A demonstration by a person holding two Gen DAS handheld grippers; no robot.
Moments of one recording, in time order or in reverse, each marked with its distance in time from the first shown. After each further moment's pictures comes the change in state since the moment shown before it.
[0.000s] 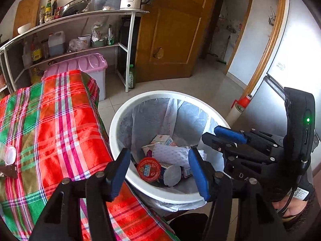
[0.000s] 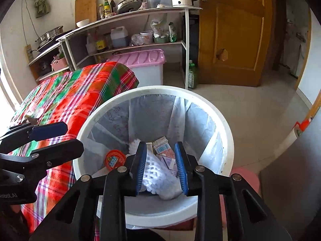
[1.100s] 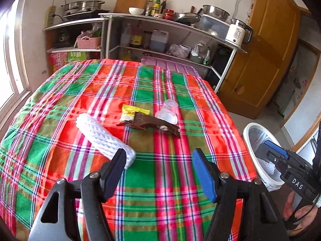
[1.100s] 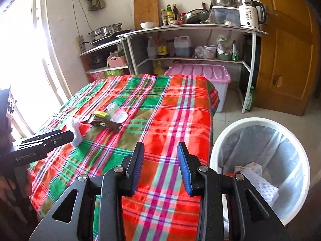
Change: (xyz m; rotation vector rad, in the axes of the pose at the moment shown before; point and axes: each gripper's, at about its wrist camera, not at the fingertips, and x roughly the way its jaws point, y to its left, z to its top) left arm -0.146 0.201 -0.098 -0.438 -0.139 0.379; right arm -0.016 0.177 0.014 -0.184 -0.065 0.313
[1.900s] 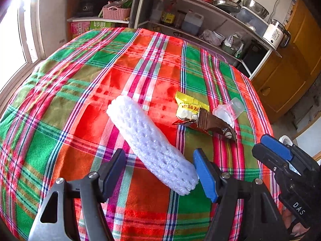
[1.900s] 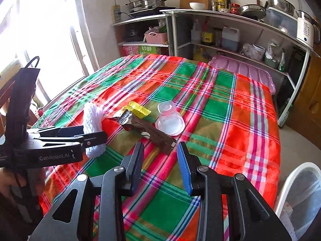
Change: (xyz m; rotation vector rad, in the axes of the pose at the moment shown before) left arm 0.060 0.067 0.010 -0.158 0.155 0.086; right arm 0.107 0.089 0.037 -0.224 0.140 0.170
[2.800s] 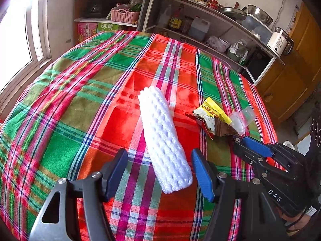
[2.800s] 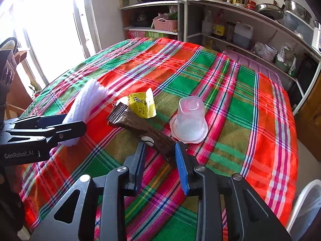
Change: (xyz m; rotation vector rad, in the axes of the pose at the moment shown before) left arm -0.010 0.030 0.000 -0.027 -0.035 0.014; right arm 0.053 0.019 0.007 -0.070 0.086 -0.009
